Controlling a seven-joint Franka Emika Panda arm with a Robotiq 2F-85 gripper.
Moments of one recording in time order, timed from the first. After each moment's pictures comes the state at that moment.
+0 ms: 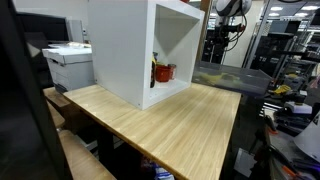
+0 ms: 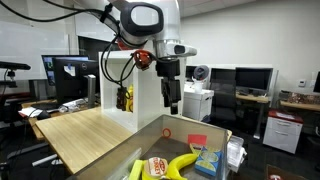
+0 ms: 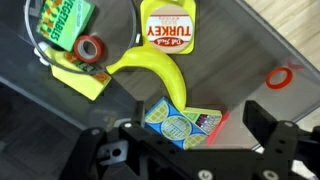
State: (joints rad) arm -0.32 0.21 -0.33 -1.92 -0.03 2.21 0.14
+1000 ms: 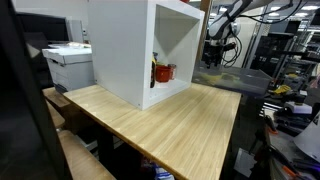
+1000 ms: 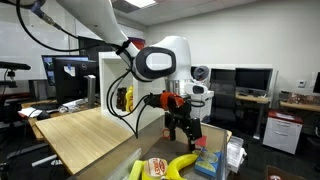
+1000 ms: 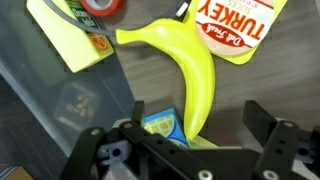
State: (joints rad) arm -0.41 0.46 -0.29 -1.86 -0.03 2.38 -0.27
